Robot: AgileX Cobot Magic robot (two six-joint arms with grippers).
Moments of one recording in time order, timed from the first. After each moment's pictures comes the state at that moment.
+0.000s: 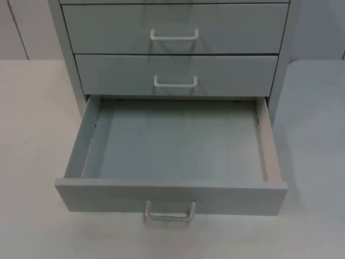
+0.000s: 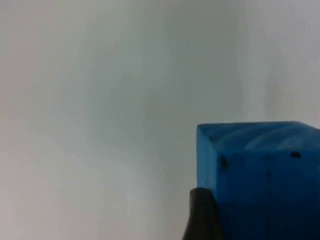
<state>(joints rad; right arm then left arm) -0.15 1.64 -1.06 -0.03 0.64 -0.09 -0.29 0.61 -0.76 0.28 0.88 -0.21</state>
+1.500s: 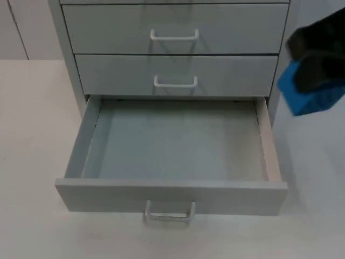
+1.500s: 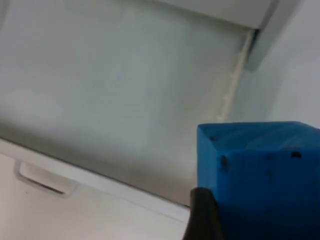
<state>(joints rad) 0.69 1.45 -1.05 -0.29 0.73 0.53 -0.29 0.61 -0.76 0.28 0.88 -0.21</state>
